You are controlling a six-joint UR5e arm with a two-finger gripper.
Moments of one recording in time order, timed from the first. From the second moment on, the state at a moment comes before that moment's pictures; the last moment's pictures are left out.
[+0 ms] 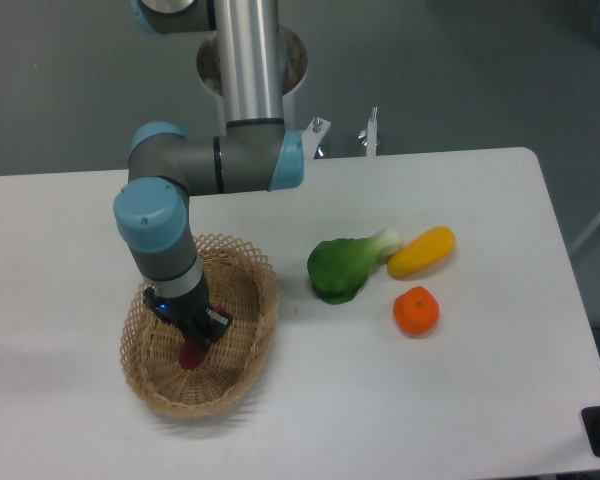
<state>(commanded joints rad) 2.10 -1.95 -1.68 -0.79 1.63 0.57</state>
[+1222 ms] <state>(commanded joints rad) 2.67 -1.88 -1.56 -0.95 1.53 1.16</state>
